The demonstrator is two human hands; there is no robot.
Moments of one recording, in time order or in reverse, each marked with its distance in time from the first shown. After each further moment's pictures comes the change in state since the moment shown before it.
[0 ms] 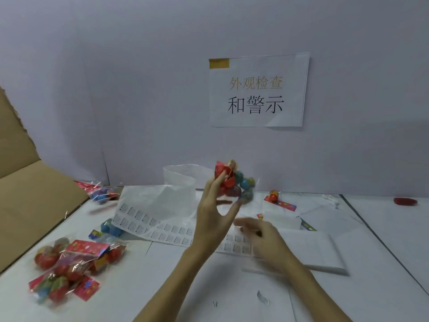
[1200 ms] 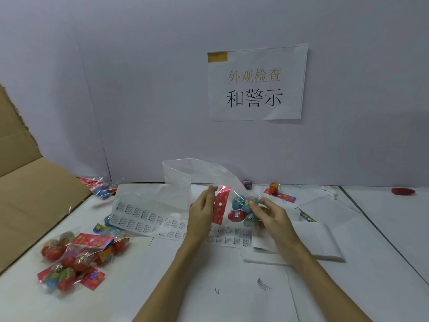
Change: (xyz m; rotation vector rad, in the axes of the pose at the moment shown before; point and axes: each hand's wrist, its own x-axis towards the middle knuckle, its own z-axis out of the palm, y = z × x) left_hand -0.018 -0.025 -0.015 -0.205 -0.030 -0.601; right_hand -0.001 -0.009 -0.011 0.525 0.172 0.013
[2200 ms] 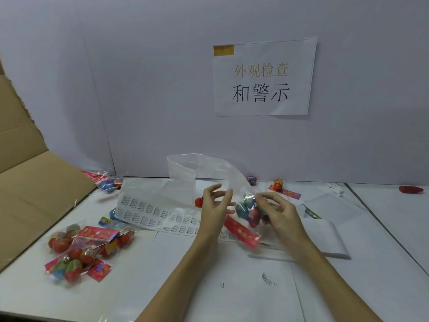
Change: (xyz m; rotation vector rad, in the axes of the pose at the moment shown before) left_hand -0.008 0.006 0.018 -0.184 0.021 -0.154; right_hand -0.003 -0.003 0.001 -0.023 0.096 0.004
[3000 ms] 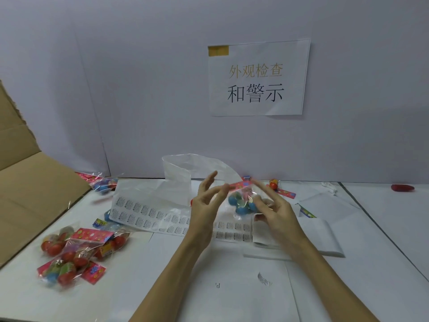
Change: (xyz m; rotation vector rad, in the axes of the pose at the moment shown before) left_hand -0.004 0.015 -0.009 -0.083 -0.139 0.176; right_hand -0.003 -0.006 -0.004 -0.041 -0.137 -0.110
